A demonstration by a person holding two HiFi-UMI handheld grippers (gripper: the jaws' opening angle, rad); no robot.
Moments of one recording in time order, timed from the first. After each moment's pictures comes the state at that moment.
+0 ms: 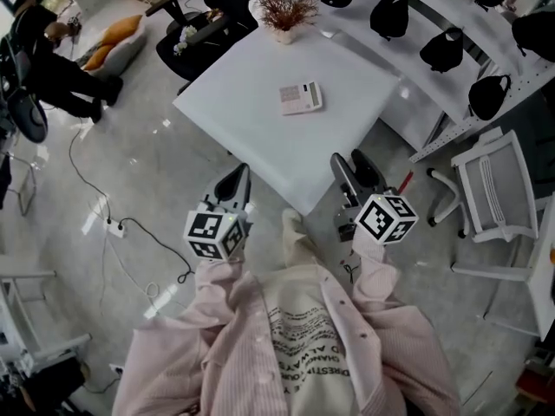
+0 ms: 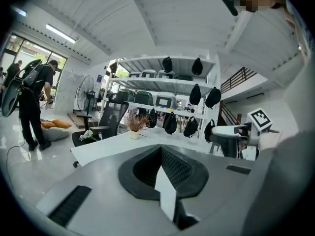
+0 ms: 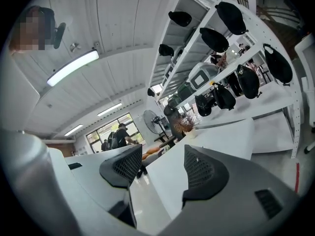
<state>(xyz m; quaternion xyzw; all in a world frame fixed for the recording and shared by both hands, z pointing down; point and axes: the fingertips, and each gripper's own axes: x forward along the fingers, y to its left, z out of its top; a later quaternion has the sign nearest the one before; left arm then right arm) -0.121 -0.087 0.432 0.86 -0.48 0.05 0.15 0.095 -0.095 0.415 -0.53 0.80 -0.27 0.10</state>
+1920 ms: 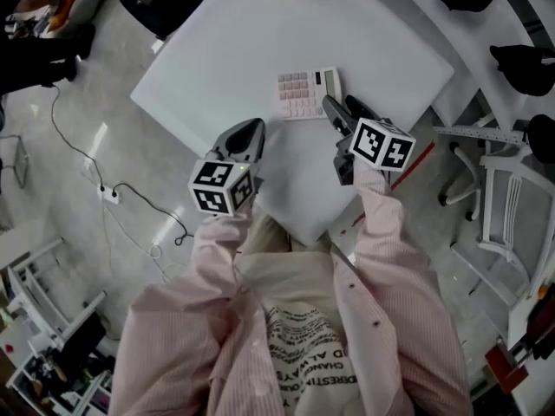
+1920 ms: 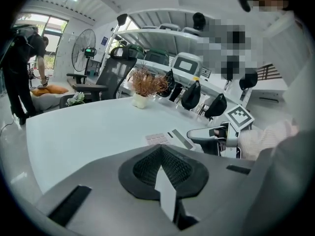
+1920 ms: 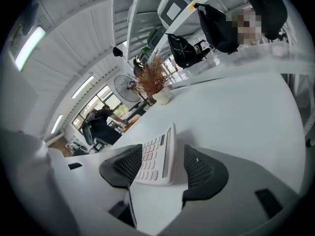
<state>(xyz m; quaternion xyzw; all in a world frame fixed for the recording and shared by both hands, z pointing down) -0.062 -0.324 0.603 0.83 -0.45 0.16 0.31 0.105 -0.371 0.641 -0.50 0.74 -0.44 -0.08</state>
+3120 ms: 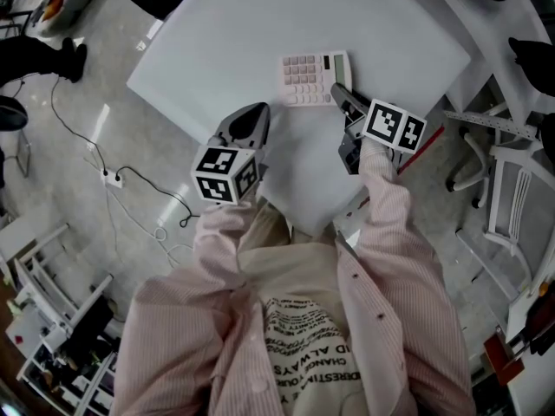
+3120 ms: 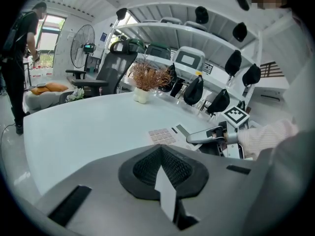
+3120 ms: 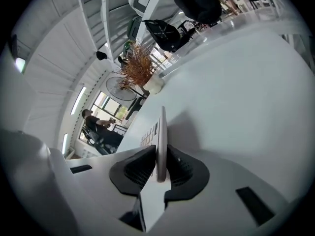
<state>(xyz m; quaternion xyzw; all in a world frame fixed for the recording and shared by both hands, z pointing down) -0.065 -0.330 0.620 0.82 -0.44 0.18 0.32 0.091 -0.370 0.669 -0.46 0.70 -0.55 -0.05</state>
